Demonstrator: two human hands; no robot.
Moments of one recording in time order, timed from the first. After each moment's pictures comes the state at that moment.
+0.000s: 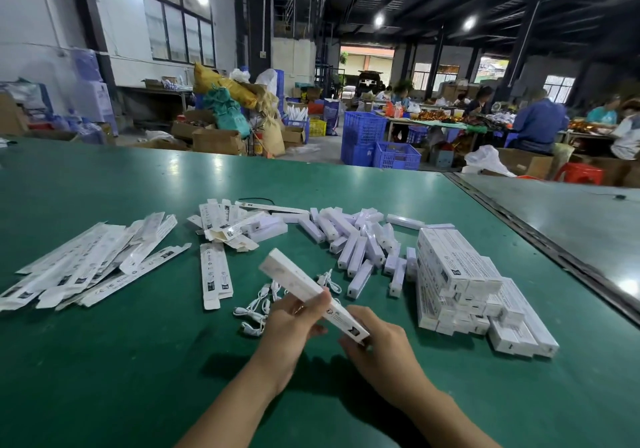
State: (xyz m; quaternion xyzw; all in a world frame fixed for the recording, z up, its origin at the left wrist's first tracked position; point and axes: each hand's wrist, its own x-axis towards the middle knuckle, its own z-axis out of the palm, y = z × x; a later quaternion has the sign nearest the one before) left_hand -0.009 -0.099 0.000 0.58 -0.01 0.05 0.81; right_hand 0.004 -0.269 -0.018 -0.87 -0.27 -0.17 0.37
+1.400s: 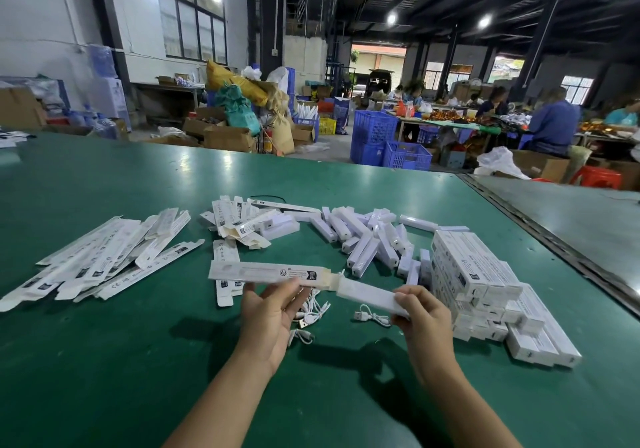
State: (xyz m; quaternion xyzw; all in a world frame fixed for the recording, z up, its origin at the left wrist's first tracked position) left_hand 0.007 -0.068 0.009 0.35 0.06 0.16 0.92; right_hand 0.033 -0.274 -0.003 -0.60 -0.03 -0.11 0.79
